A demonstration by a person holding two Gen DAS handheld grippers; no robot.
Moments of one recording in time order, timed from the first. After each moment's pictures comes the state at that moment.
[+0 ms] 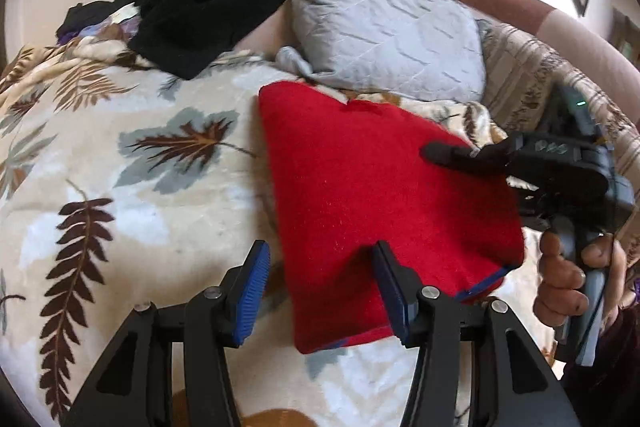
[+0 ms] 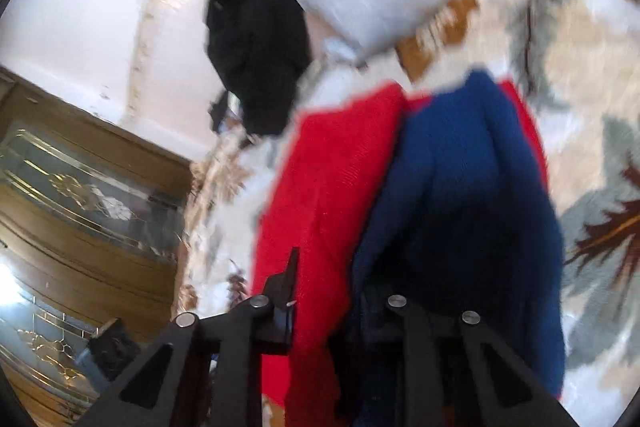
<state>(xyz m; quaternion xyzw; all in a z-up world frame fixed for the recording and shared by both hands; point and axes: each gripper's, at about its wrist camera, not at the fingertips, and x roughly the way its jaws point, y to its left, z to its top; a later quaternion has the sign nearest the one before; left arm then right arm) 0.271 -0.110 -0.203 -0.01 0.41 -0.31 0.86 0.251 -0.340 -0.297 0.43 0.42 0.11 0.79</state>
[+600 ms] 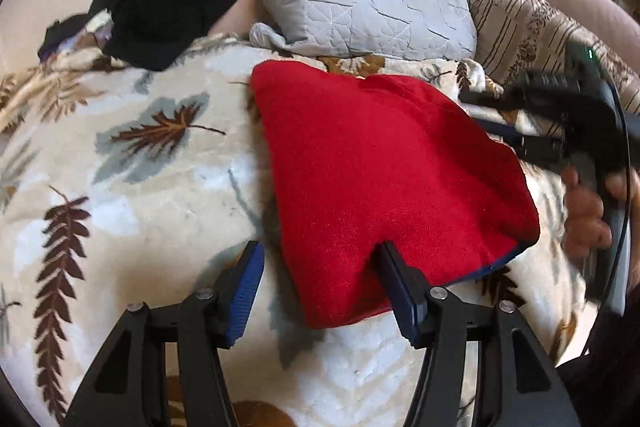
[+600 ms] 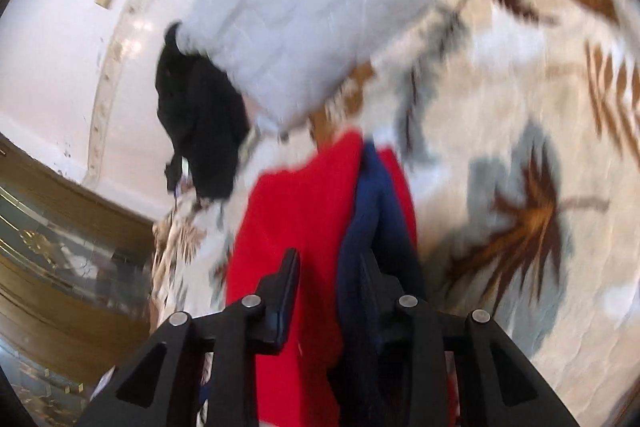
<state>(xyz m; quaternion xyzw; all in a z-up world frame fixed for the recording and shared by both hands) 0.258 -0.140 -0.216 0.06 0.43 -0.30 0.85 0.228 -0.412 -0.302 0.44 0.41 -0.03 0.80</state>
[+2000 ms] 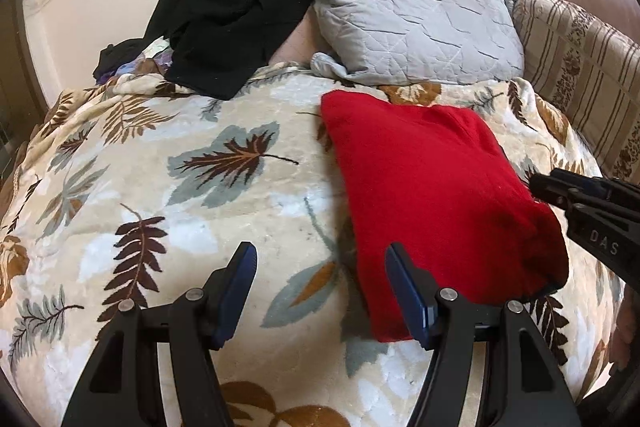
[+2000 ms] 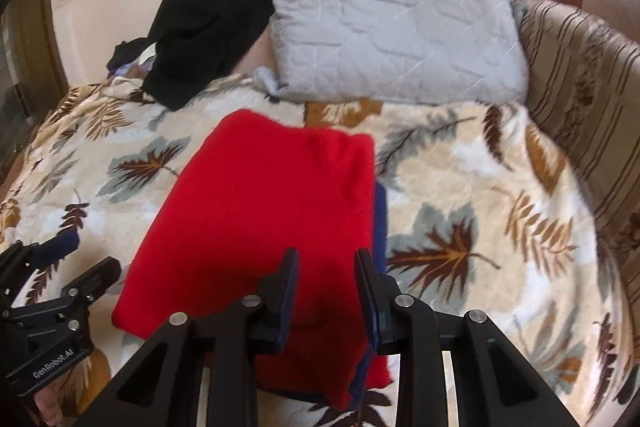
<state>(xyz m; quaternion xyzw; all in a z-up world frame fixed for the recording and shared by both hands) 0.263 -0.124 -0.198 0.09 0.39 -0.20 0.89 0.207 -0.288 -0.252 0.05 0.47 -0.12 0.87</state>
